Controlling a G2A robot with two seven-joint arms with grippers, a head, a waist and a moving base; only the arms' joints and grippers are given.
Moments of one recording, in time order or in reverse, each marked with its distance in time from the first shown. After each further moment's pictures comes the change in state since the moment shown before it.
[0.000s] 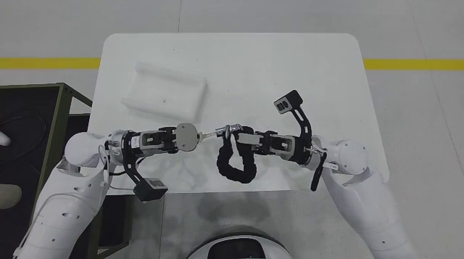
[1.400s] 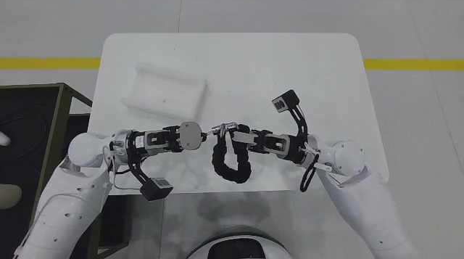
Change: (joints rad) left arm -0.006 0.005 0.021 0.001 -0.019 0.011 -0.051; right arm 0.013 0.010 -0.027 0.002 -0.062 -0.032 -0.078
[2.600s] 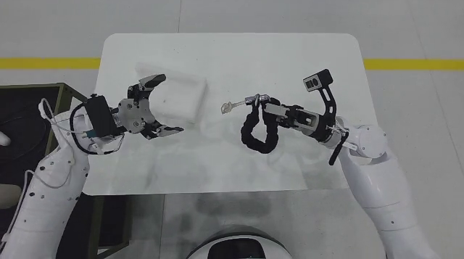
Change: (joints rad) left arm -0.117 0.034 -0.023 0.102 -0.777 -1.109 -0.330; right arm 0.093 0.012 0.128 0.181 0.123 -0.076 0.119
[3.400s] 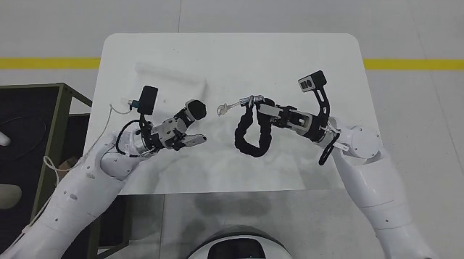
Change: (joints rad) left arm -0.062 0.084 0.390 0.069 -1.475 0.000 -1.029; right arm 0.007 -0.011 -0.043 0.013 -0.059 -0.051 -0.062
